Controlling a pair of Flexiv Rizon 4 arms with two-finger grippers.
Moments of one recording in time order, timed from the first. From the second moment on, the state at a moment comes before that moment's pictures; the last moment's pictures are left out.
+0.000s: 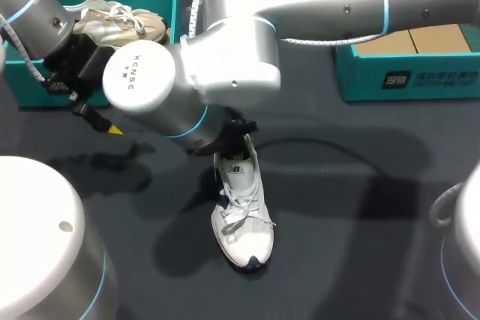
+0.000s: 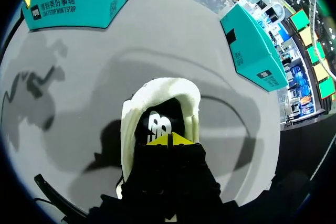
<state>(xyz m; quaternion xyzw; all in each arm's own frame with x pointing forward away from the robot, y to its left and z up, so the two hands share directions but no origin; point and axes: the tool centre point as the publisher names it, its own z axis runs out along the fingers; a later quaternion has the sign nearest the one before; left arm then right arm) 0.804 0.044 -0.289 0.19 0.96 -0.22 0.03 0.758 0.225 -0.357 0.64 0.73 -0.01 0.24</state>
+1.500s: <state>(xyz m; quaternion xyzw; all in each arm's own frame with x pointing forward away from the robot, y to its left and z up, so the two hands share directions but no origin) 0.798 0.083 -0.270 0.25 0.94 -0.23 0.05 0.769 0.209 -0.346 0.64 0.73 0.04 0.25</state>
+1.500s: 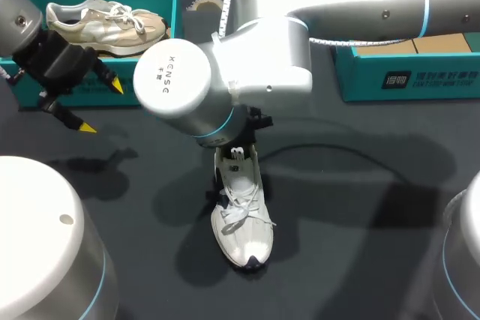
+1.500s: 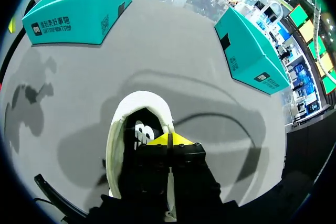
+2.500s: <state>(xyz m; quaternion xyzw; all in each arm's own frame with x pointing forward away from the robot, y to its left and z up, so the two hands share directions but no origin) 0.798 0.083 -0.270 0.25 0.94 -0.23 0.05 0.777 0.221 -0.404 0.64 0.72 -0.04 0.24</state>
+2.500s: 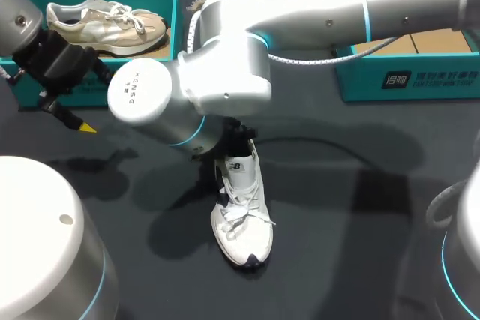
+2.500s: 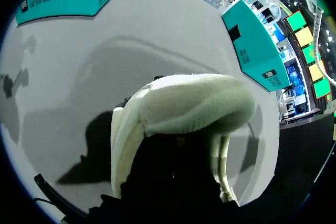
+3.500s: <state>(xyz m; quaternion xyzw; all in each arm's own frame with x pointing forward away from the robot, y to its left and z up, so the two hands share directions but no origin) 0.798 0.083 -0.270 0.25 0.94 -0.23 0.05 0.763 0.218 -0.362 0.66 0.72 0.10 0.17</state>
